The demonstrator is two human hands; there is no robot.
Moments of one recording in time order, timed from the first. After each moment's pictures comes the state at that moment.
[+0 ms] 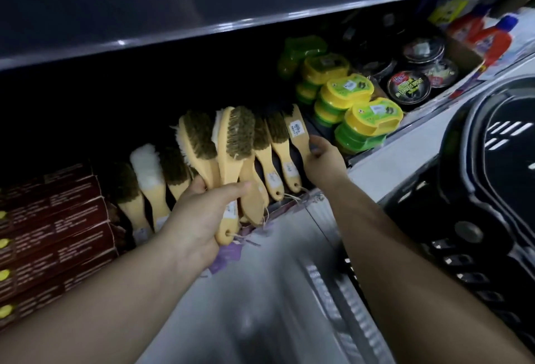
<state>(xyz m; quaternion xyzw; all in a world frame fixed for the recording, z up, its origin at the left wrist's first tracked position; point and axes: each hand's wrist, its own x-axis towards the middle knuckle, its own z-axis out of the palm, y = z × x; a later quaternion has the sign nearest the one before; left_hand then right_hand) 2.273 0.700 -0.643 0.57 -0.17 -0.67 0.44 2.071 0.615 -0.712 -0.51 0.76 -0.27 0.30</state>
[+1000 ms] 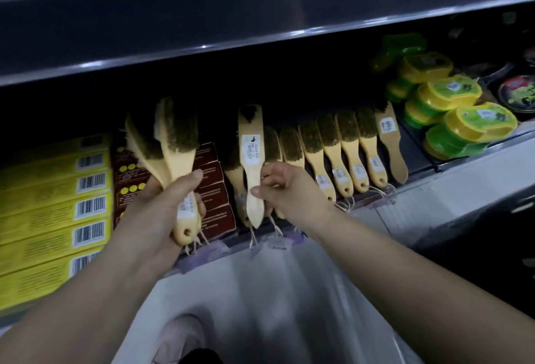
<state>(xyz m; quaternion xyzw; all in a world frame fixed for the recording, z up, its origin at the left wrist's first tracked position) 2.427 0.762 -0.639 0.60 -0.12 -0.56 0.56 2.258 0.702 -0.667 -0.56 0.54 -0.21 0.59</state>
